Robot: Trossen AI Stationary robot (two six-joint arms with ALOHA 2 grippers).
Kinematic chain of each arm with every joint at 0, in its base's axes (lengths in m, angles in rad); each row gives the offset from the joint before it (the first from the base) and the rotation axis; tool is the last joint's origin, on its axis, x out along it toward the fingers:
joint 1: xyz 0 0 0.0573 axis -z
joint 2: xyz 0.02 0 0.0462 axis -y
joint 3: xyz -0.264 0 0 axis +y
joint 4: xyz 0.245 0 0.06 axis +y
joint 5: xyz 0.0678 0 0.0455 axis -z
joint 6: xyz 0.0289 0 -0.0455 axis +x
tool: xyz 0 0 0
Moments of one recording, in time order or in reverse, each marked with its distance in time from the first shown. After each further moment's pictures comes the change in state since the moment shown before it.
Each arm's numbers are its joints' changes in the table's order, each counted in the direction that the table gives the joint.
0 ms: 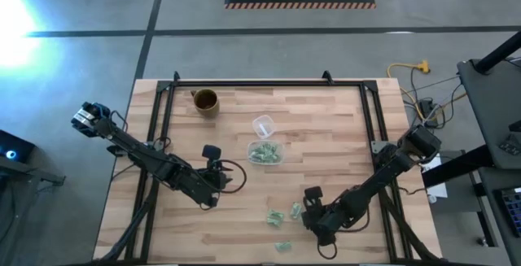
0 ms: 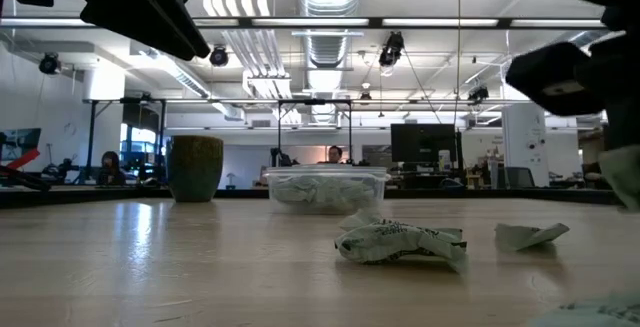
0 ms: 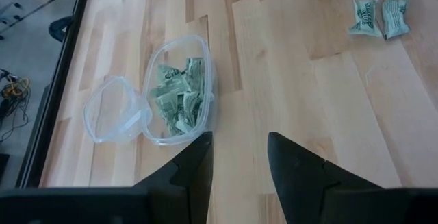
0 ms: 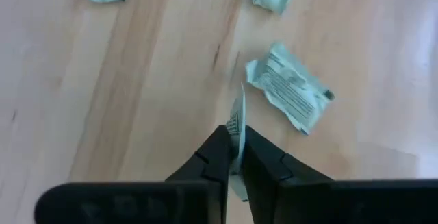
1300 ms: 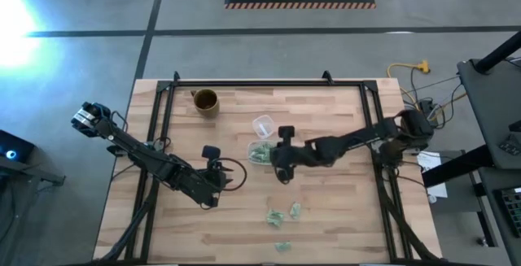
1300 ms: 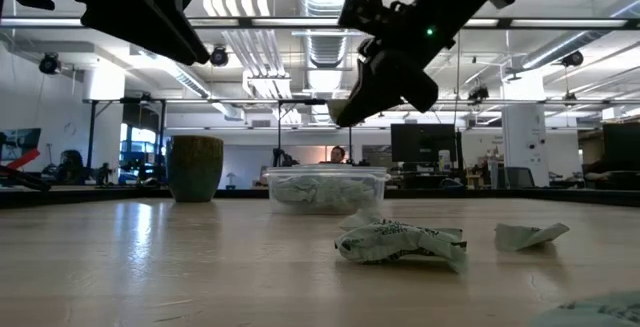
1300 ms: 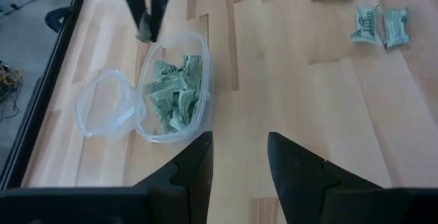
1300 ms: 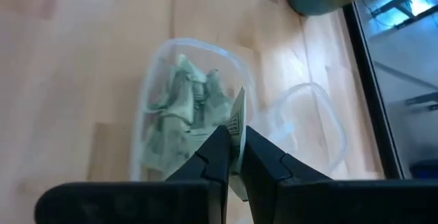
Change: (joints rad) left arm 0.000 0.000 0.031 -0.044 0.000 -0.054; right arm 0.564 0.051 -0.063 -0.220 0.198 -0.604
